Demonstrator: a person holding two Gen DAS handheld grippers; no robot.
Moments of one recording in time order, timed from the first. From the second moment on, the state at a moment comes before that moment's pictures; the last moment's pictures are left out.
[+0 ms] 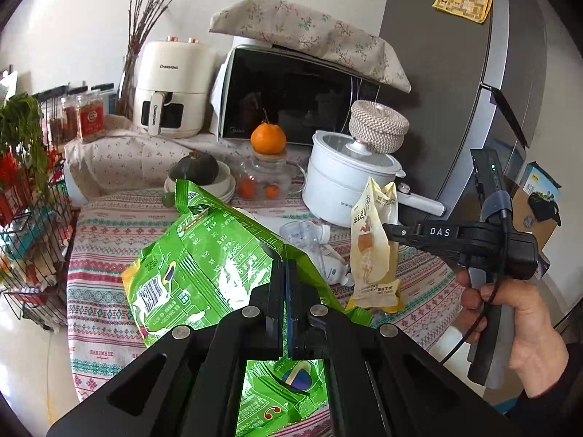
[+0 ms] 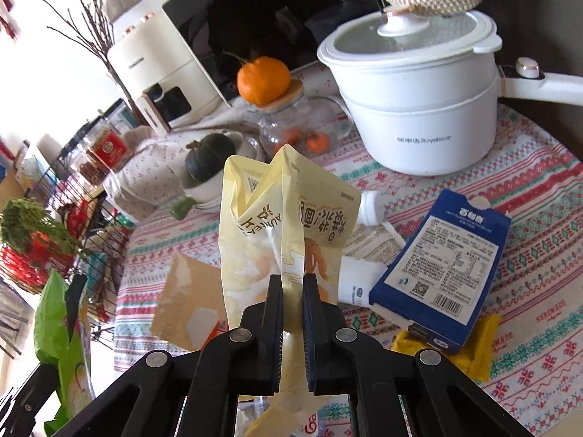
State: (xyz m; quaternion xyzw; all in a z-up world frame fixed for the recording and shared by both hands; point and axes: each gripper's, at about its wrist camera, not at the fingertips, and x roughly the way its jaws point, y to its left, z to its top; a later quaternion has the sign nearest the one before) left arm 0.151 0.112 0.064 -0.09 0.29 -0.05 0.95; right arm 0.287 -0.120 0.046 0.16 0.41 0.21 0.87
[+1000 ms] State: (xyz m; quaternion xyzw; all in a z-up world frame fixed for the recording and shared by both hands) left arm 0.109 -0.188 0.012 0.02 0.35 -0.36 0.87; right arm 0.101 -0.398 -0.031 0.22 0.42 0.01 0.88
